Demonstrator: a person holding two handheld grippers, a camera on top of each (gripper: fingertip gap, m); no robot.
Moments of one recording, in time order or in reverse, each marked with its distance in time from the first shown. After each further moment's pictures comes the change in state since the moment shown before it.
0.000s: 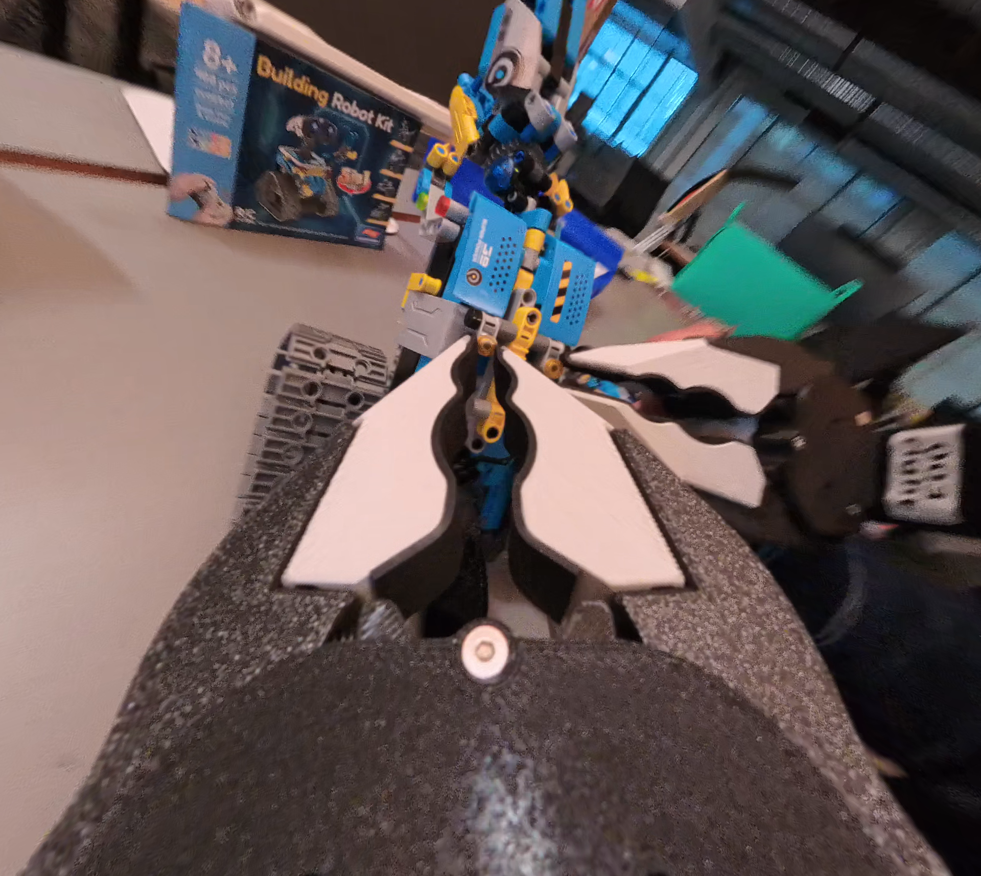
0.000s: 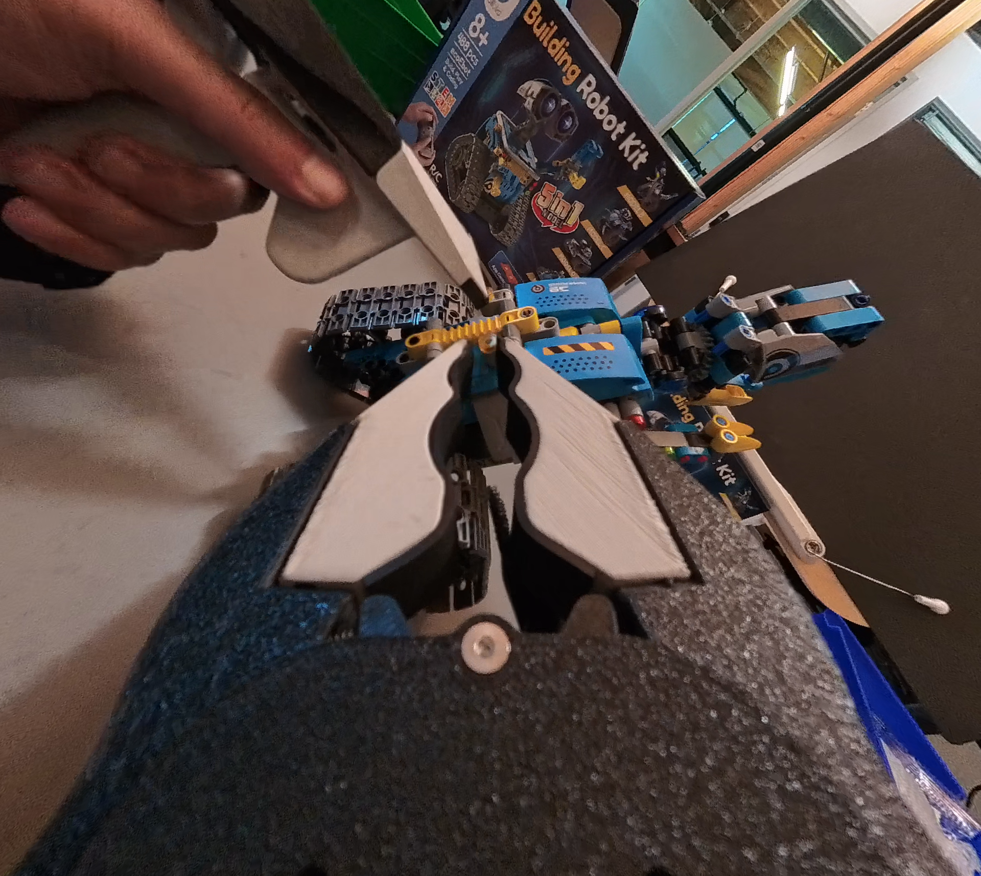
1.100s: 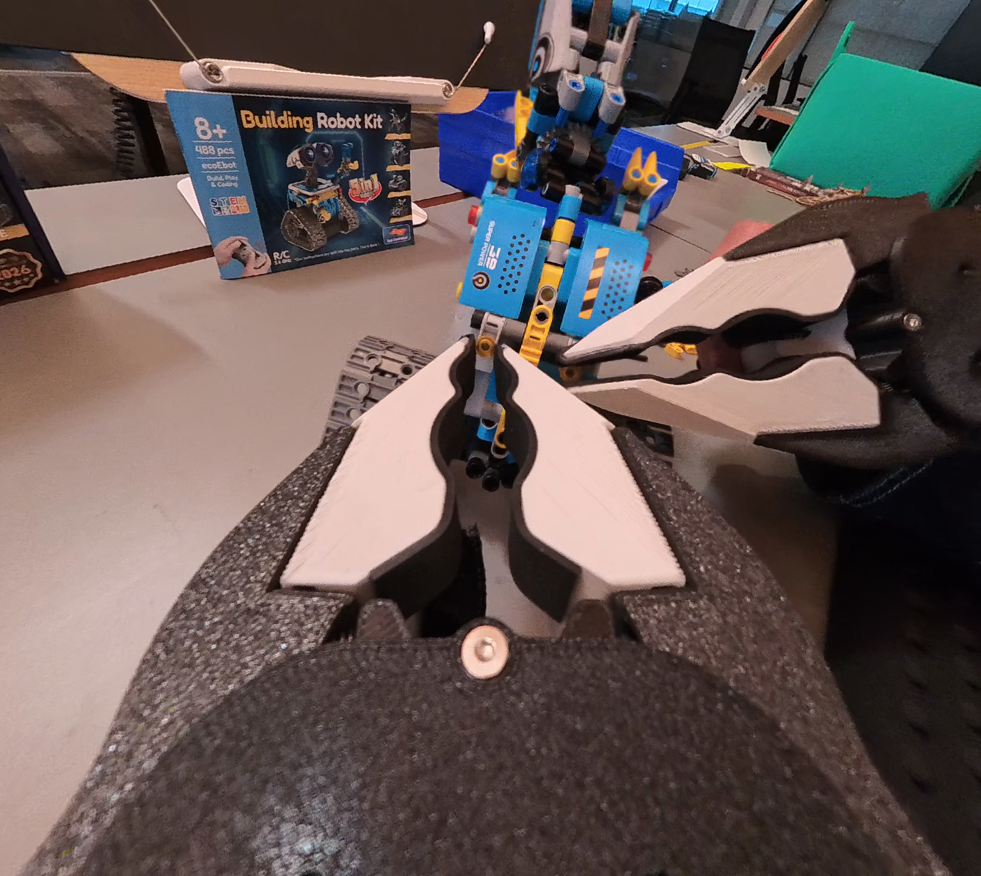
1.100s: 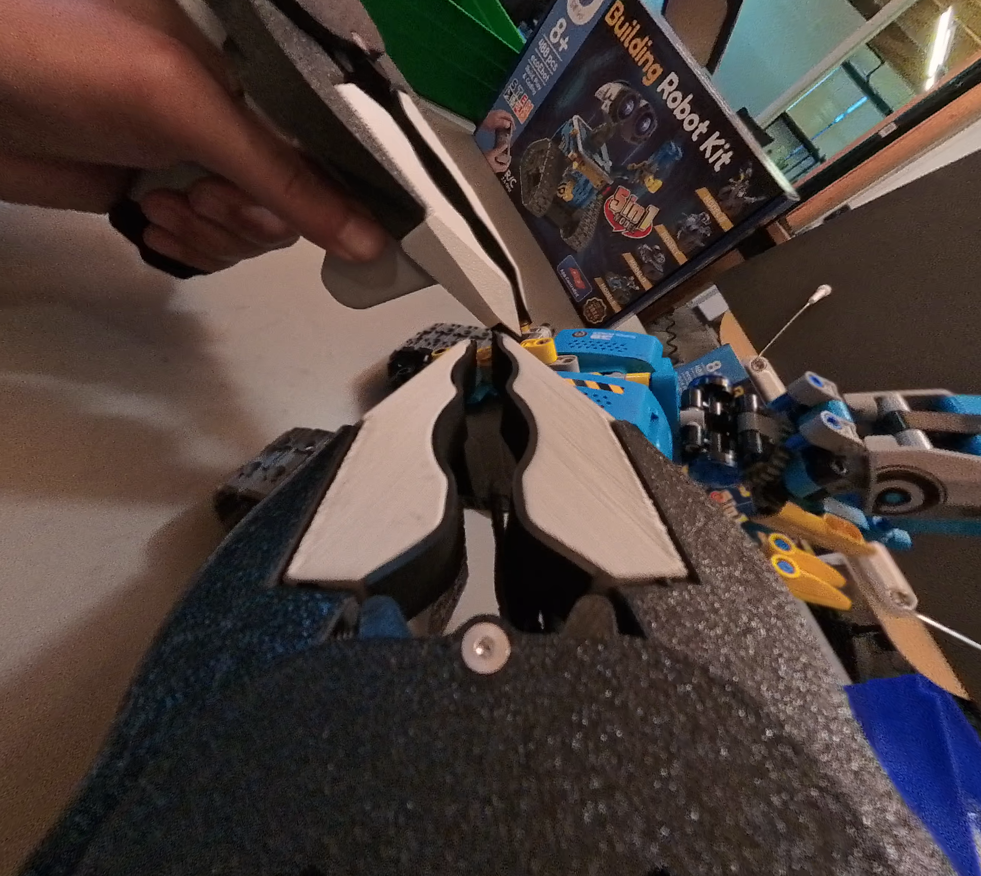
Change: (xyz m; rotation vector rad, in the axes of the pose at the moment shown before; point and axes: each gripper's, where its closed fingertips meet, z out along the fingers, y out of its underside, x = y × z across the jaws) left arm 0.011 0.009 0.003 -0.088 -0.070 0.311; right arm -0.013 -0.009 -0.005 -0.005 -0.182 0.048
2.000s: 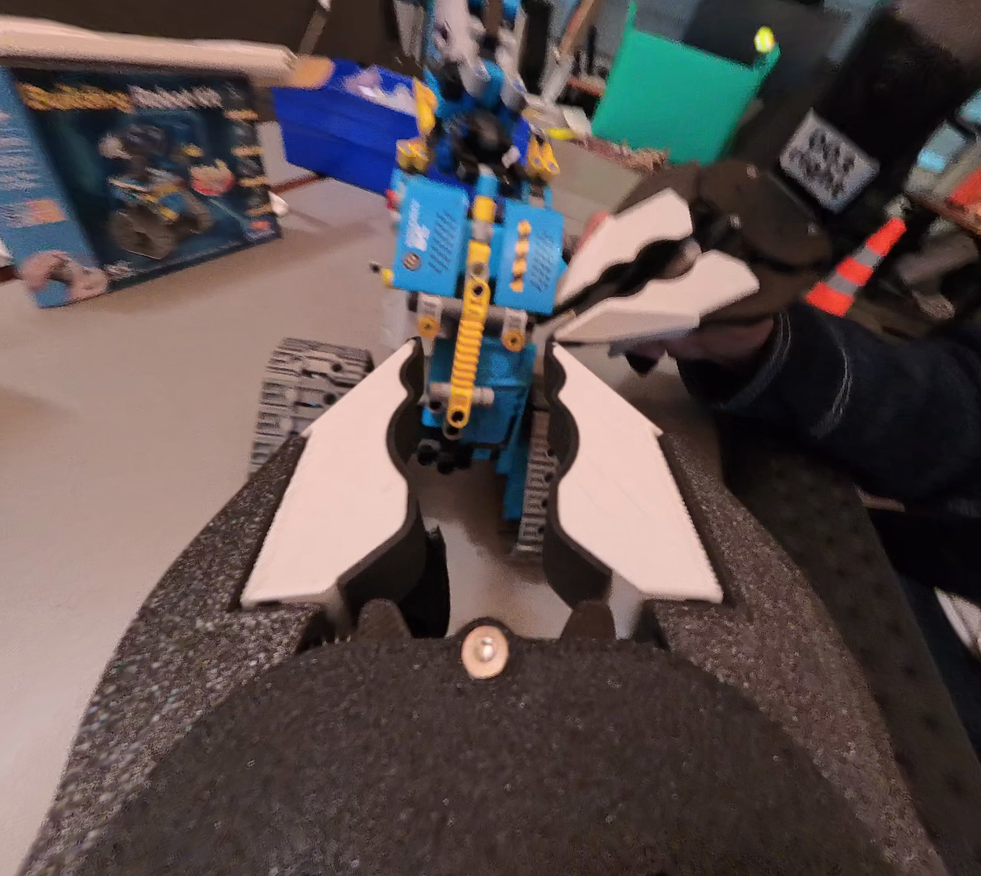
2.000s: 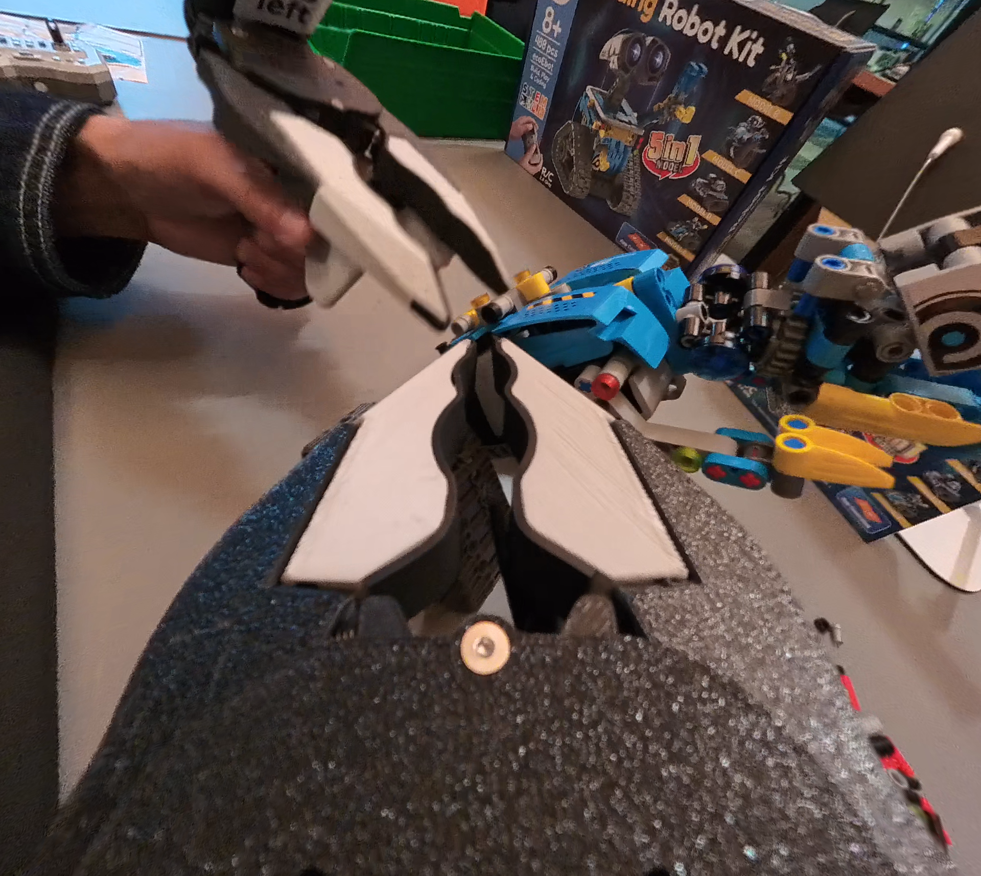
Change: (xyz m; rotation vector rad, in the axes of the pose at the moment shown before) left arm 0.017 0.008 -0.008 -0.077 0.365 0.020; right arm 0.005 0.012 -0.015 0.056 -0.122 0.387
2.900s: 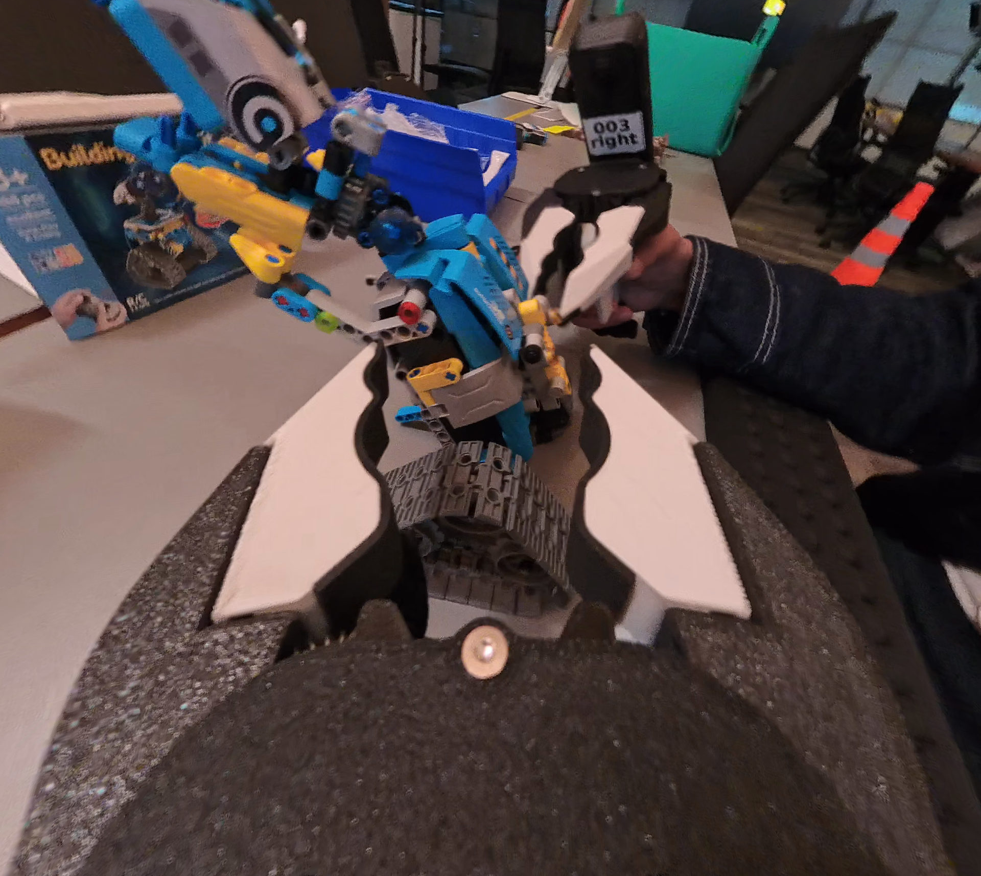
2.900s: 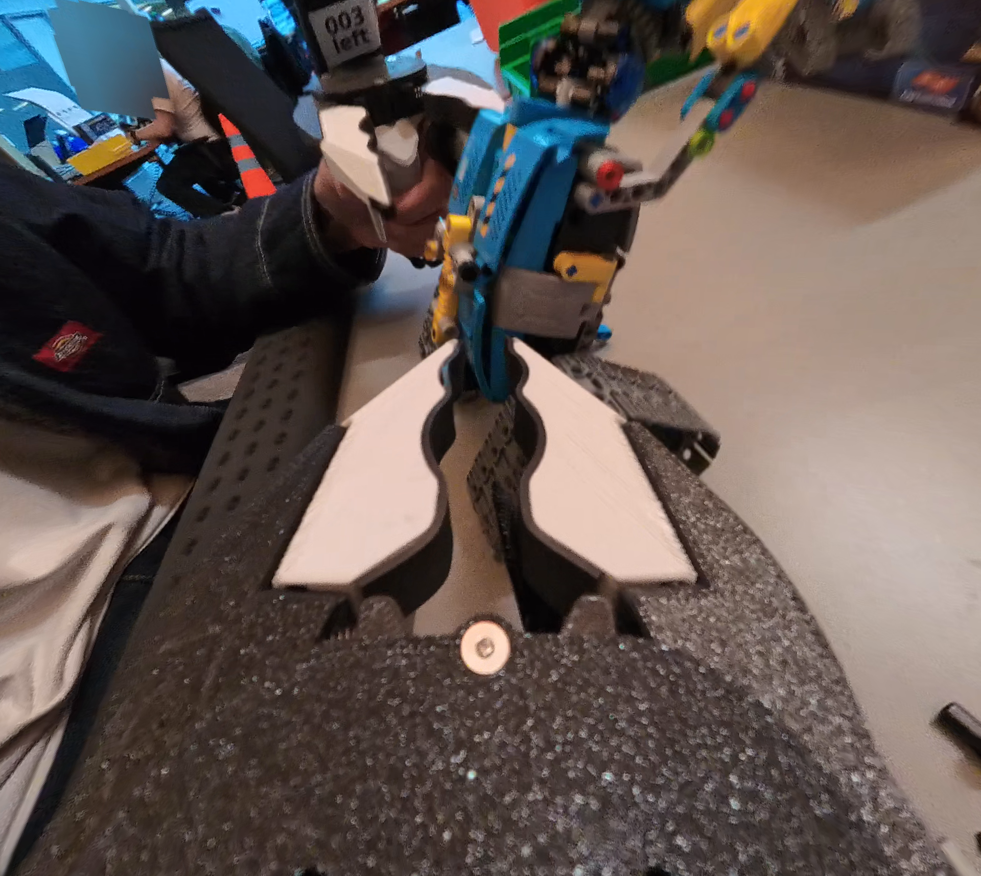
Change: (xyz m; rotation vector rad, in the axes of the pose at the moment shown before) left arm 0.020 -0.011 -0.015 0.026 -0.027 0.055; right arm 0.000 0.032 -0.041 0.018 -0.547 0.453
